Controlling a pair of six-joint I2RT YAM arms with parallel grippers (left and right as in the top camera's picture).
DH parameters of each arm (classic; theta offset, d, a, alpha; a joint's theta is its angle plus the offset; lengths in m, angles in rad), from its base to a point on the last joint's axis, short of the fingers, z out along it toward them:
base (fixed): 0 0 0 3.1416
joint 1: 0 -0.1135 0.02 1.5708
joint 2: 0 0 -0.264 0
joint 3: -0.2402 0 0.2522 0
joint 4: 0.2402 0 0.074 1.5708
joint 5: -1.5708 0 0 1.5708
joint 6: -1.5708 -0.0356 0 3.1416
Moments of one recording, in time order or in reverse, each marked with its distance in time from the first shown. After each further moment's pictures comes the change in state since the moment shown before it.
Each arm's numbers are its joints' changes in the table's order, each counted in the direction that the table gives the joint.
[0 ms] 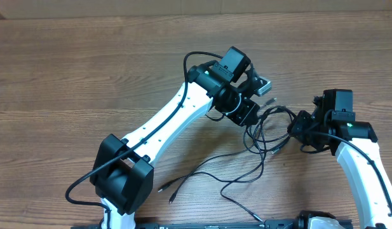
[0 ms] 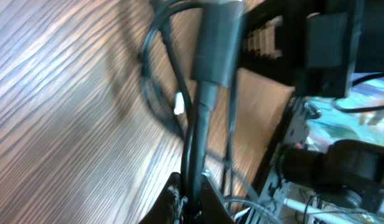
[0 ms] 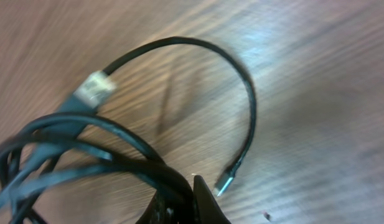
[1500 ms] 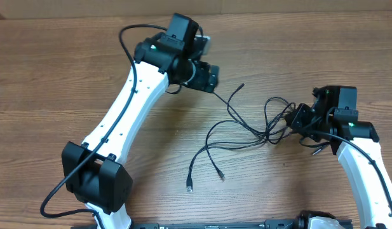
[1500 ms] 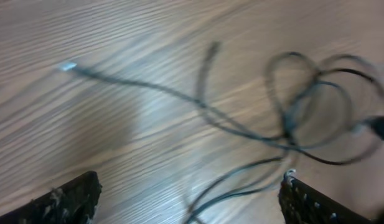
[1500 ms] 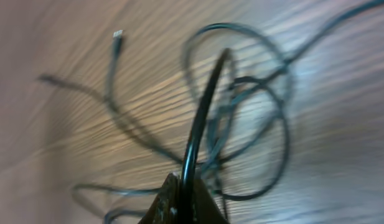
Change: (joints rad) left arm -0.239 -0.078 -0.084 0.081 0.353 0.140; right arm 0.010 0.000 -0.012 -0.114 0.154 0.071
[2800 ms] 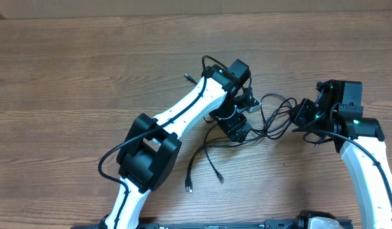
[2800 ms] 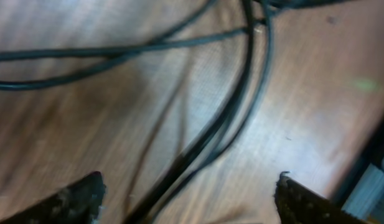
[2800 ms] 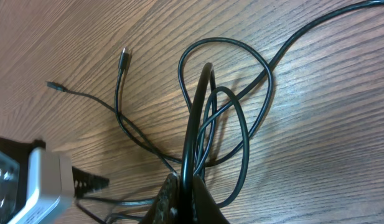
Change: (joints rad) left arm 0.251 0.312 0.000 0.123 -0.137 -0.452; right arm 0.000 -0.012 -0.065 0.049 -0.051 0.018
